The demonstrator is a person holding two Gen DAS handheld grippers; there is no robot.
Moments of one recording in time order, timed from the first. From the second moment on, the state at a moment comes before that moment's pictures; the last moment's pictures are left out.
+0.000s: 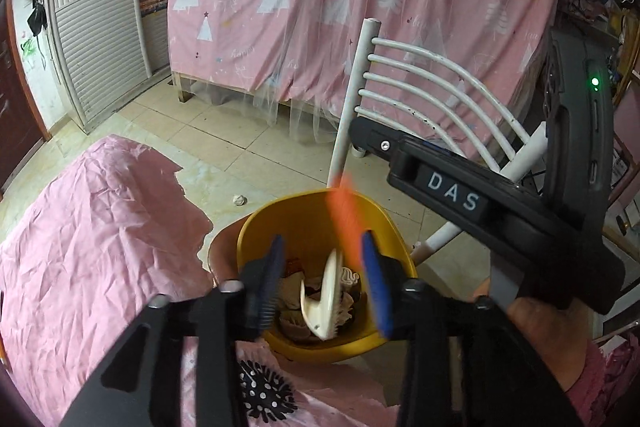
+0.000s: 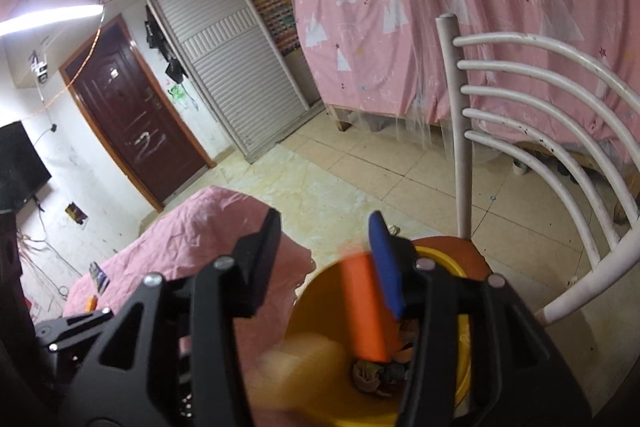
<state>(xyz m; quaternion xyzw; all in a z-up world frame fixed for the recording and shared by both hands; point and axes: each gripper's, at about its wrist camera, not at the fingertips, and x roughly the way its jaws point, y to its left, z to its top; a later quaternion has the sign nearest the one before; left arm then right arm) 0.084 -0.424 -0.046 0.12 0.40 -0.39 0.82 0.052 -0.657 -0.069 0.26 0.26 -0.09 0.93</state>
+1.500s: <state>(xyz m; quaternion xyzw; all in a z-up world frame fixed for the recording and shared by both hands) 0.158 -0.179 -0.019 0.03 0.38 -0.16 0.91 0.184 -0.426 -0.022 0.11 0.32 0.09 0.94</state>
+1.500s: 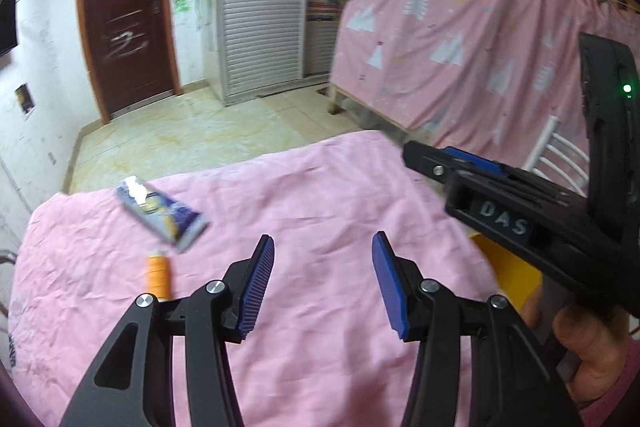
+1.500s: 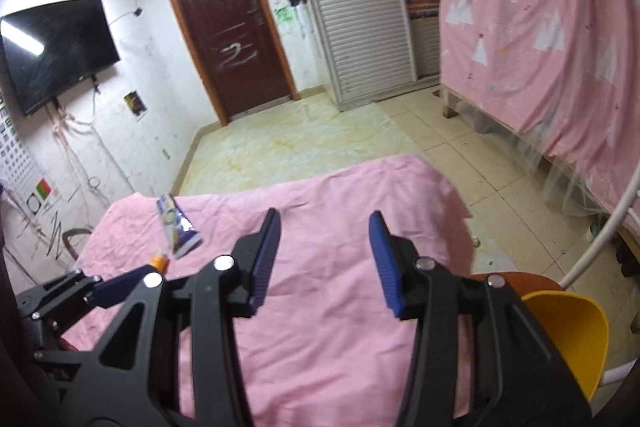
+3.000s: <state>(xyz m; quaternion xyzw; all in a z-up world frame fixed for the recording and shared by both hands) 0.189 0.010 -0.071 -0.12 0.44 -0.04 0.89 0.275 -0.215 -0.057 -0.05 0.40 0.22 0.89</state>
